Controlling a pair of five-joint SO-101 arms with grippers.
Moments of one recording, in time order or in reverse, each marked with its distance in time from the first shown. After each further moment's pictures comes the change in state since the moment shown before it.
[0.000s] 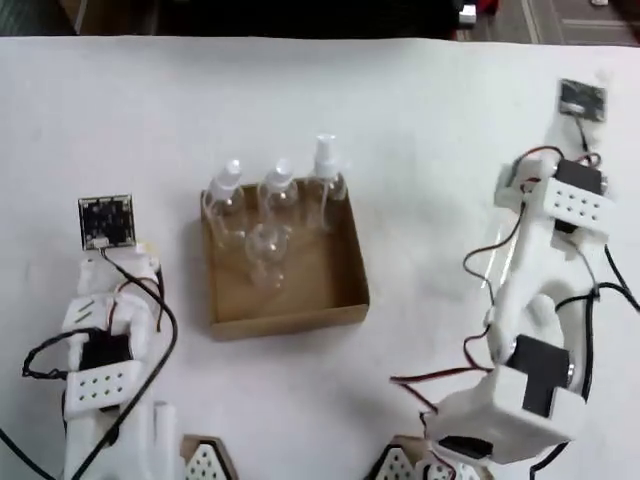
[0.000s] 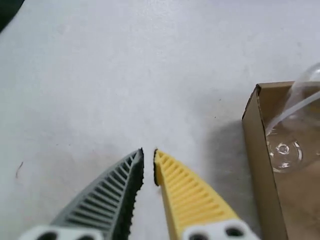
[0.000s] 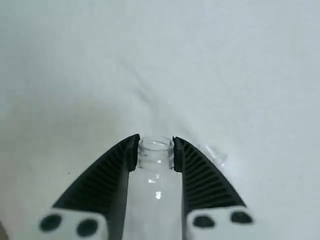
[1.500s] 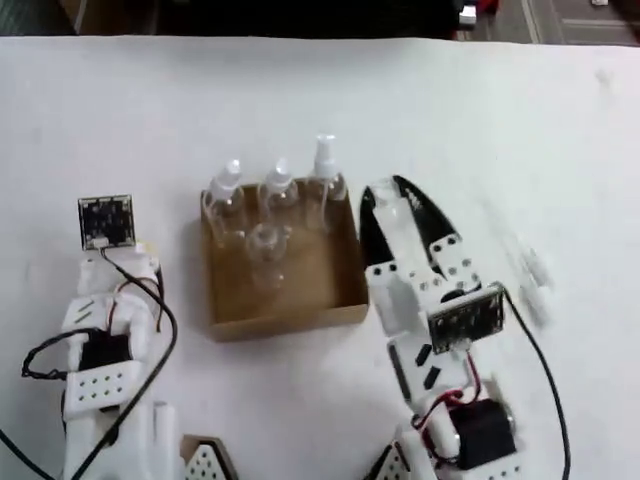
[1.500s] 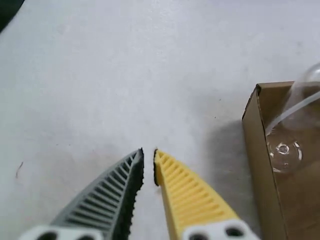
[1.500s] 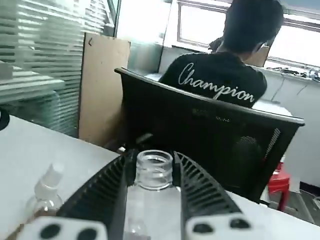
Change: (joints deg) left arm 0.0 0.0 0.0 0.0 0.0; right arm -38.9 -98.6 64.1 -33.7 4.9
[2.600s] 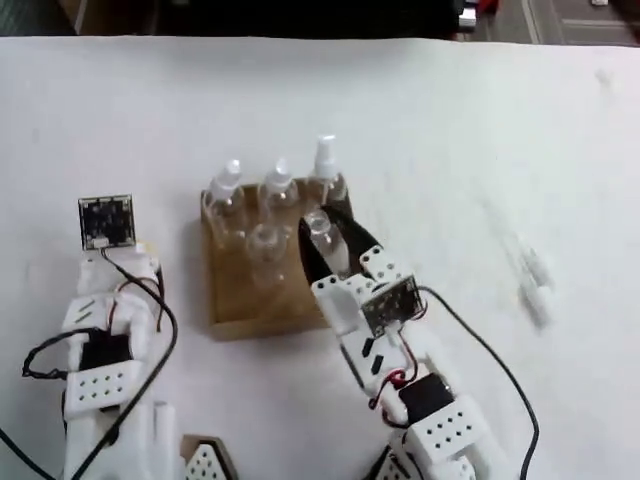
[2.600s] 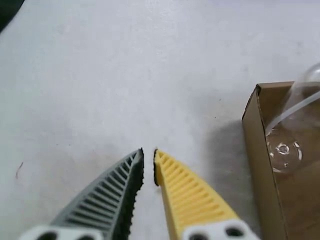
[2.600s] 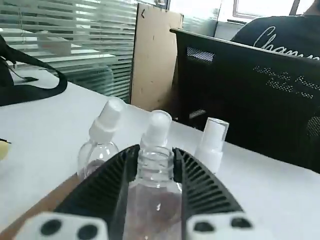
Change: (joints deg) left arm 0.0 0.0 0.0 0.0 0.0; right arm -10.1 17.0 27.0 -38.2 -3.2
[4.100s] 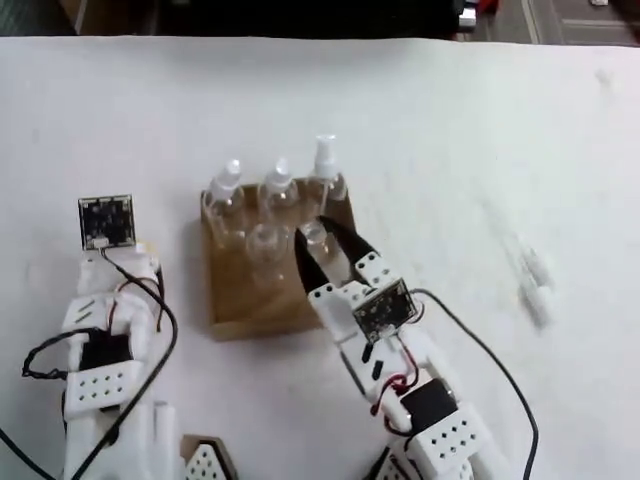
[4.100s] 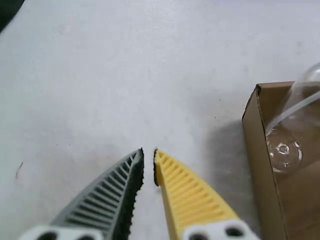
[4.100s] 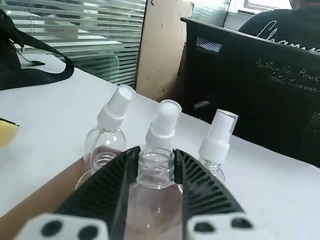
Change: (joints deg) left arm 0.0 0.0 0.0 0.0 0.0; right arm -1.1 -7.5 0.3 11.1 2.7
